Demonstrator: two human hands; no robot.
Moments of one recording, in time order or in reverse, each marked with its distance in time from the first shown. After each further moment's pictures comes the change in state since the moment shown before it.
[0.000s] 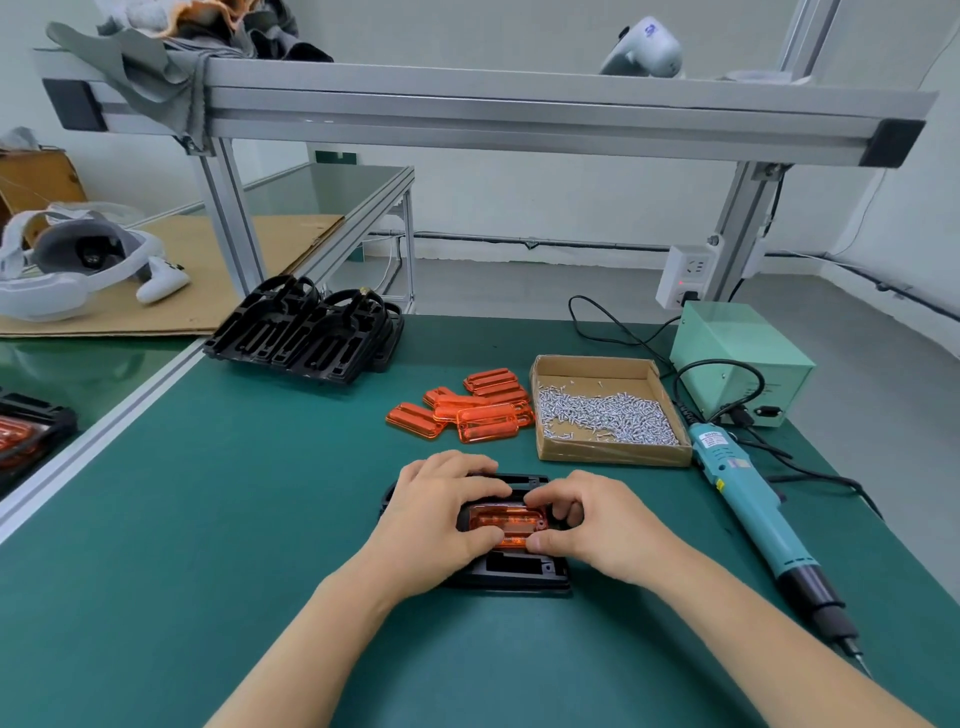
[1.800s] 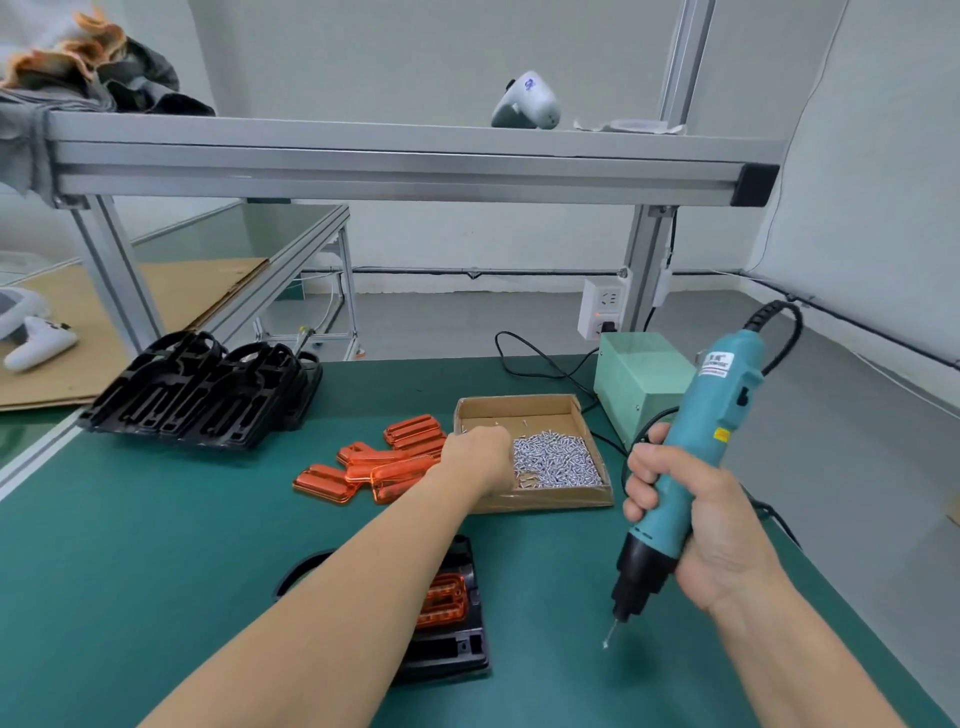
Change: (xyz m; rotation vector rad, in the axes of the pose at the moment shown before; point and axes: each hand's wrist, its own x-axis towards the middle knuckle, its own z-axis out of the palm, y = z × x) left_hand 0.183 0.049 0.058 0.281 -0.310 -0.198; right_hand -0.039 0.030 -0.093 1.403 0.523 -0.005
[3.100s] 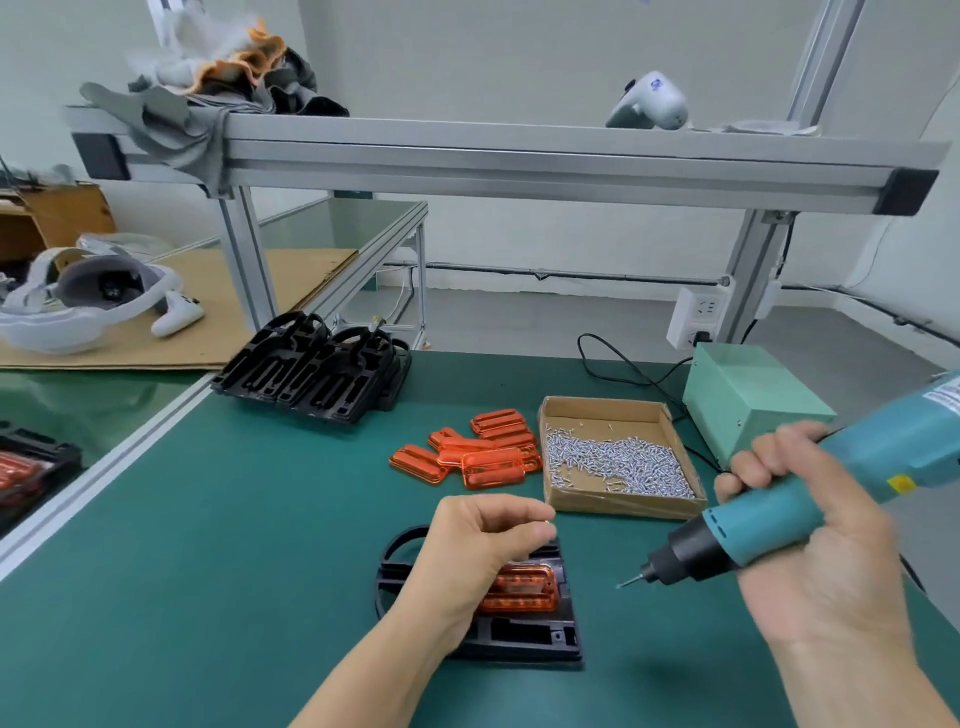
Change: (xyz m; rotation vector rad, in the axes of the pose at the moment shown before) left_hand -0.166 -0.045 -0.003 -1.473 0.226 -0.072; right_hand -0.030 -0.001 0.056 0.252 0.050 -0.282
